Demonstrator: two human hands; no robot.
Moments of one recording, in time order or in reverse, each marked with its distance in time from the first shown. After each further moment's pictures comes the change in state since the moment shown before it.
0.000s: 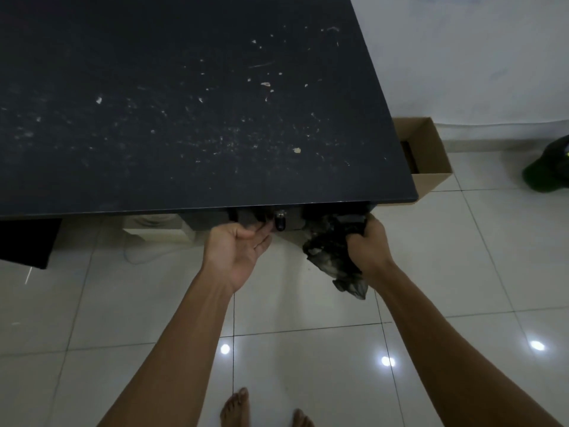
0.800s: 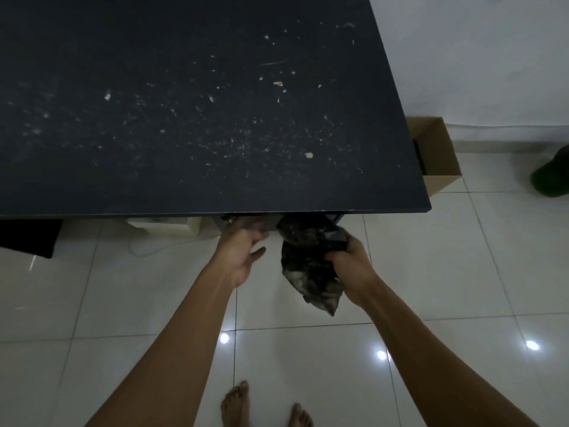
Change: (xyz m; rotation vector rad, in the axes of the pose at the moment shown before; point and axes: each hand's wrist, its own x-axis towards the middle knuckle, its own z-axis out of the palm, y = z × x) left_hand 0.033 0.005 -0.013 0.497 0.074 0.054; right_hand -0.005 0.009 0.035 0.314 -0.260 0.161
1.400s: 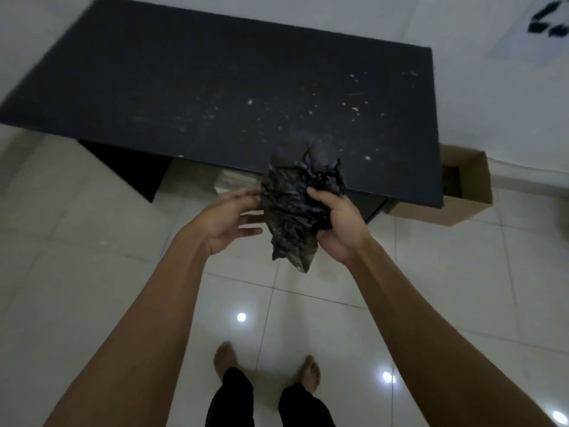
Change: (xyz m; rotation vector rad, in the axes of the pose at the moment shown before) left_hand -0.262 0.094 -0.115 0.122 -0.095 0.102; right_hand -0.213 -0.119 0.113 0.475 -0.422 0.088
